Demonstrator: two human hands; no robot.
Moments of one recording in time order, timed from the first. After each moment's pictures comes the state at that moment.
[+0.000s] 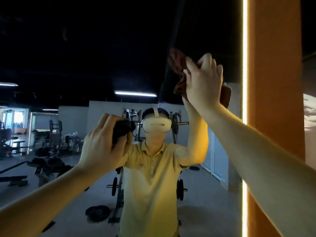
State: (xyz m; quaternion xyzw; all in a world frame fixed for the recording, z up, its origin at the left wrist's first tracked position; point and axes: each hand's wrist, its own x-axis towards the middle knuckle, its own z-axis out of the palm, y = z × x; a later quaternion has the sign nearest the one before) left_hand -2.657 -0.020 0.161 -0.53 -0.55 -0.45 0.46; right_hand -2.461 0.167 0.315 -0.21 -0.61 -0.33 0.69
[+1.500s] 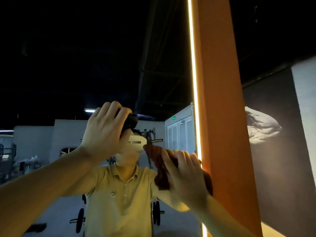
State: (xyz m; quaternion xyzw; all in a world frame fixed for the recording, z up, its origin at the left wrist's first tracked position) left_hand -2.598 0.071 0.265 -0.54 -0.47 -0.29 0.64; right_hand -2.390 0.215 0.142 -0.16 -0.69 -0.38 0.60
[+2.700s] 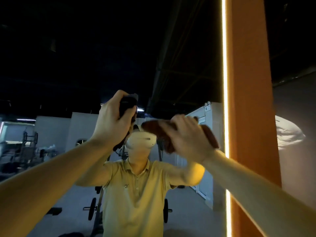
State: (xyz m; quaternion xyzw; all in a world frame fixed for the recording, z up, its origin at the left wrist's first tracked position) left_hand -2.628 0.019 0.268 -0.60 -0.38 -0.63 0.31; right_hand -2.437 0.189 0.255 -0.02 -0.71 -0.49 0.51
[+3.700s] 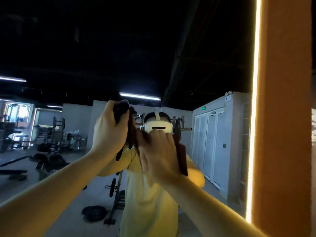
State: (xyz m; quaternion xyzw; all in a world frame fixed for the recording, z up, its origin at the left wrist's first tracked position) left_hand -2.658 -0.022 0.202 -0.45 -0.50 -0.68 0.29; right_hand -2.549 0.104 0.152 -0.03 -0.74 -0.31 0.60
